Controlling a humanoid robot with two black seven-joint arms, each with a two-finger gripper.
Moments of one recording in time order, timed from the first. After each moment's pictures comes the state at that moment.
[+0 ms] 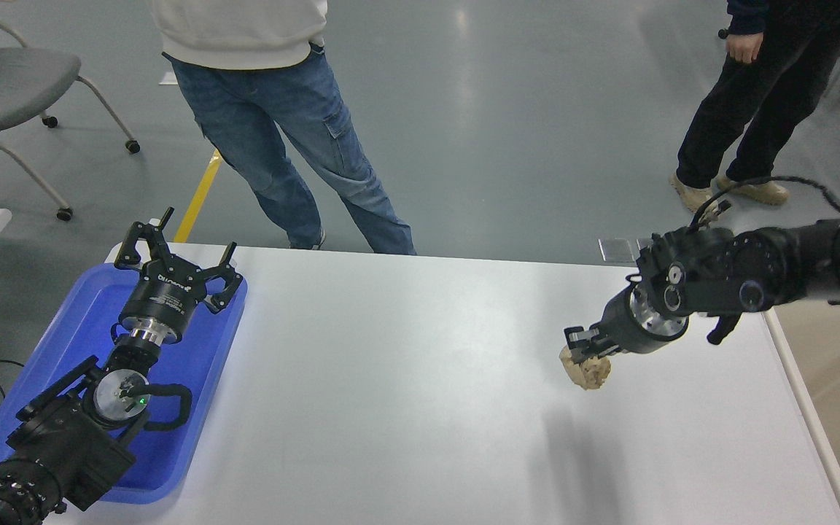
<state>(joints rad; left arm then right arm) -0.59 0.22 -0.90 -0.44 -0.08 -0.64 -0.34 1.75 -0.32 -1.04 1.20 -0.43 0.42 0.02</state>
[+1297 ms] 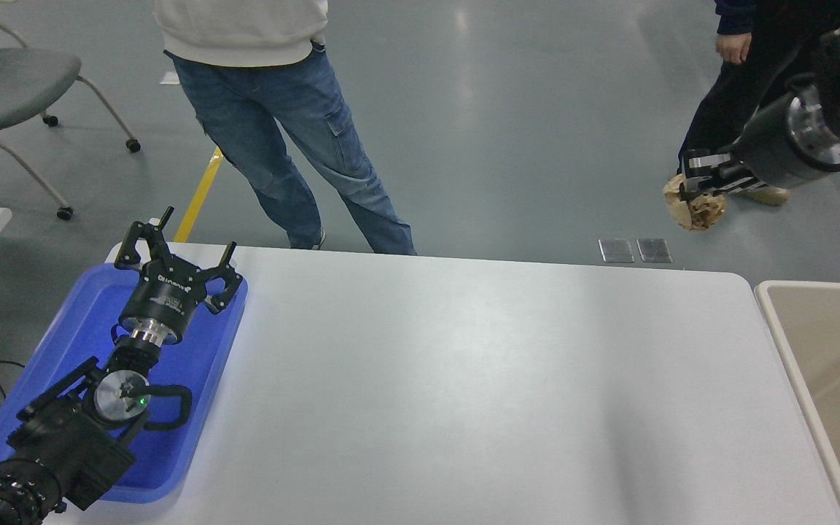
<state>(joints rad) -0.59 0.22 -0.90 -0.44 -0.08 -0.64 -0.34 1.93 -0.61 -1.11 1.06 -0.48 0.41 0.00</state>
